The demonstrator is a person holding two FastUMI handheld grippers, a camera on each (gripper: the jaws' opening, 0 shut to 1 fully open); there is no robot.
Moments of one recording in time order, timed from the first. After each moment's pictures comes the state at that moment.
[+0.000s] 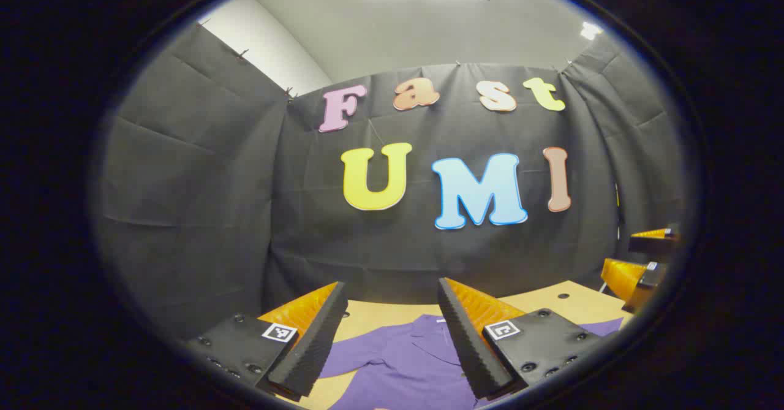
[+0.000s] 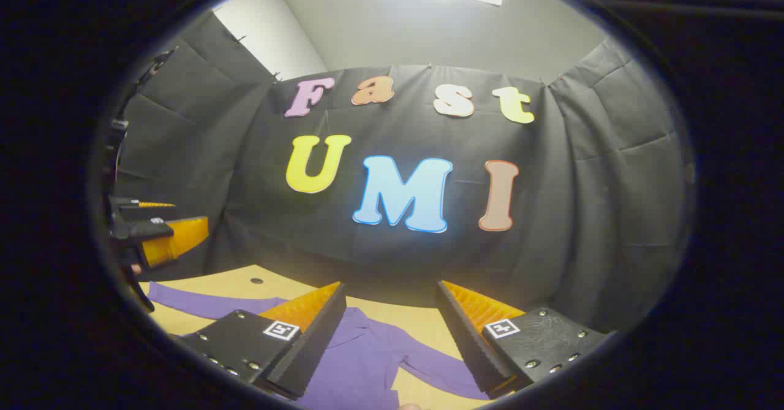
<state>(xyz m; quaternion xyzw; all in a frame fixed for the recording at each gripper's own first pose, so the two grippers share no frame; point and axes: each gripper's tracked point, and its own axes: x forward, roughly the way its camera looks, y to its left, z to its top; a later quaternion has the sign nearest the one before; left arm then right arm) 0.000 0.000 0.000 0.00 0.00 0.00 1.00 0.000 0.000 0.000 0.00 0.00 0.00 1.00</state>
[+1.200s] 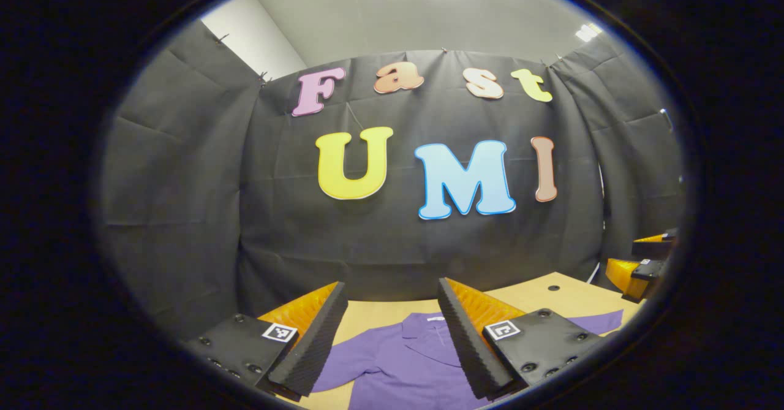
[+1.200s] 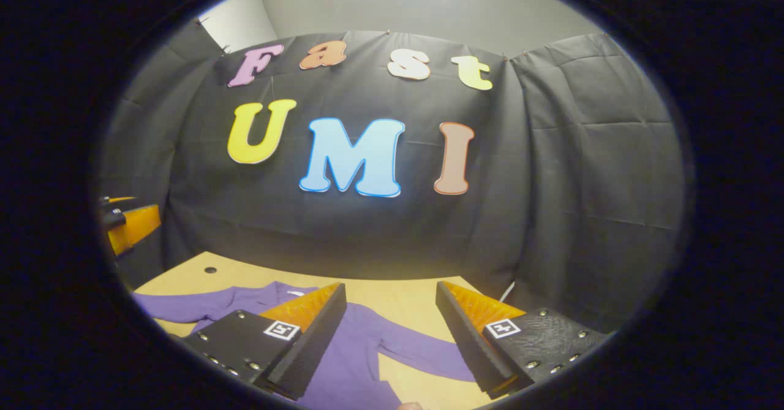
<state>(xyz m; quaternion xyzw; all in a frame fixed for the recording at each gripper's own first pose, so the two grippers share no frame) 0.071 0.003 -0.035 0.00 0.04 -0.08 1.00 0.014 -0.052 -0.039 0.02 0.10 -0.16 0.98</state>
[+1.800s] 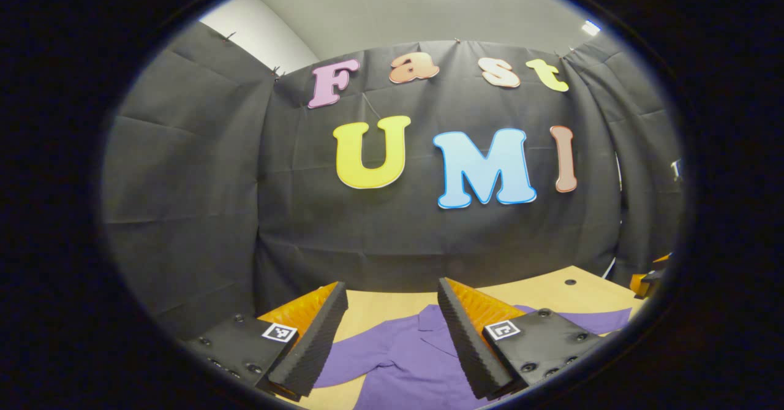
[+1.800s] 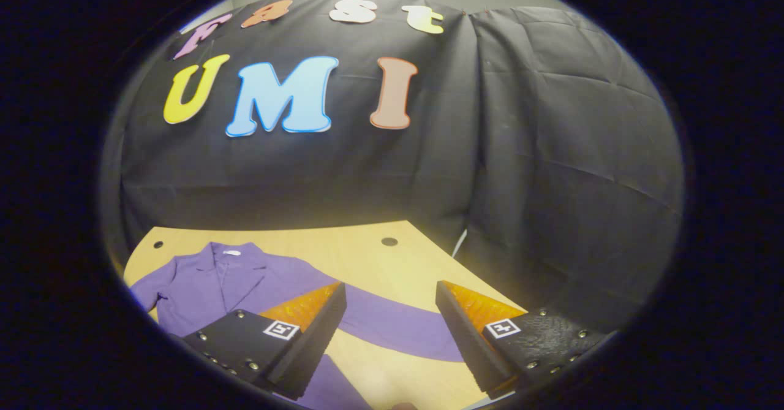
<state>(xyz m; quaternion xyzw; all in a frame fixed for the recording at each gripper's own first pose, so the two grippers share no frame) 0.078 0.019 -0.054 0.01 0.06 -0.03 1.00 -0.017 -0.144 -0.149 0.08 0.24 -0.27 0.93</state>
